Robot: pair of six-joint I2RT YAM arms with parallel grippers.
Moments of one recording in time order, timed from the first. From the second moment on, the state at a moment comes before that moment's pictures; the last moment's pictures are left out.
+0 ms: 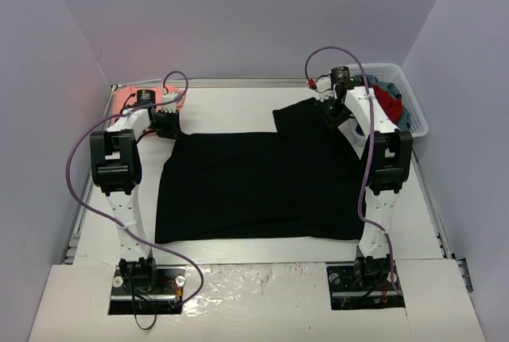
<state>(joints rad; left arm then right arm) 0.07 2.18 1.66 -0.53 0.54 0.22 0.11 2.16 1.92 -0.95 -0.04 -0.43</state>
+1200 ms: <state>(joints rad) 0.10 1.89 1.55 -0.59 0.56 0.22 0.11 2.56 2.44 -0.76 -0.17 -0.23</state>
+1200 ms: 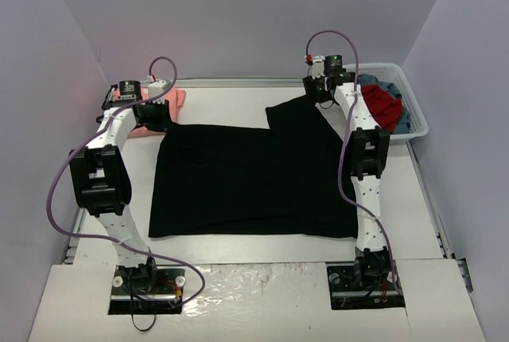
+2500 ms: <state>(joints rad) 0.10 1.93 1.54 -0.60 0.54 0.23 0.08 2.81 2.63 -0.52 -0.22 0.00</state>
